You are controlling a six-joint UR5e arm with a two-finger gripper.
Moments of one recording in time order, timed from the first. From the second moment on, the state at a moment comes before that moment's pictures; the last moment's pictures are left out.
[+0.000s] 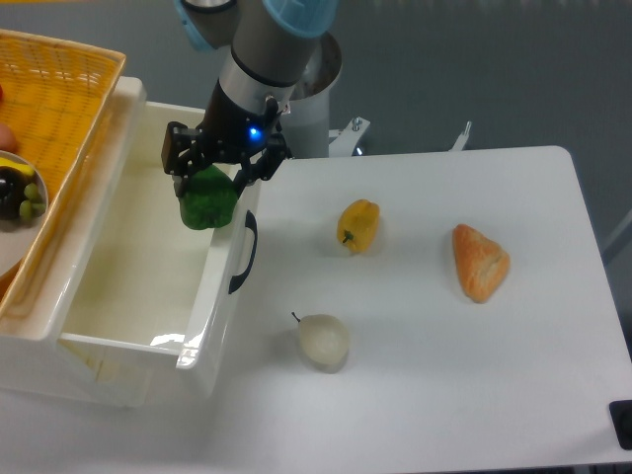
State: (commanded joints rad) arm 2.35 -1.63 -1.52 -1.54 1.09 0.07
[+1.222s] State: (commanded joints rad) arm 2.33 -1.62 -1.52 -1.54 1.08 0.07
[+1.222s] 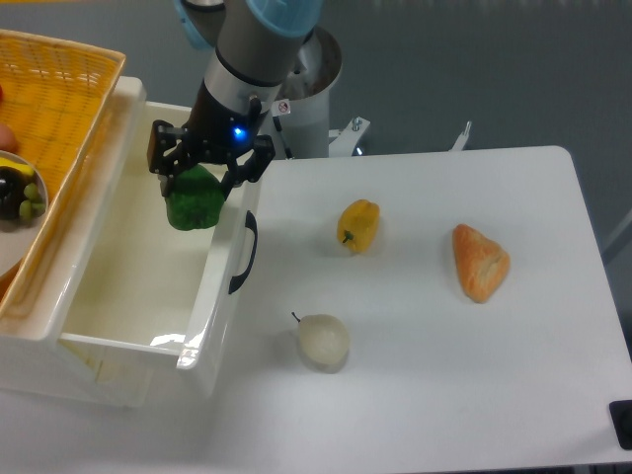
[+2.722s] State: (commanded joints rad) arm 2.33 -1.62 -1.52 -1.50 1.09 0.13
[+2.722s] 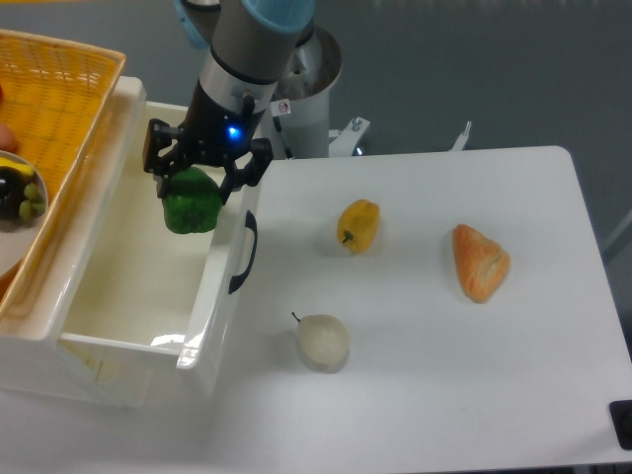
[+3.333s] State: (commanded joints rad) arm 2.37 -1.62 -1.52 -1.49 1.09 0.14
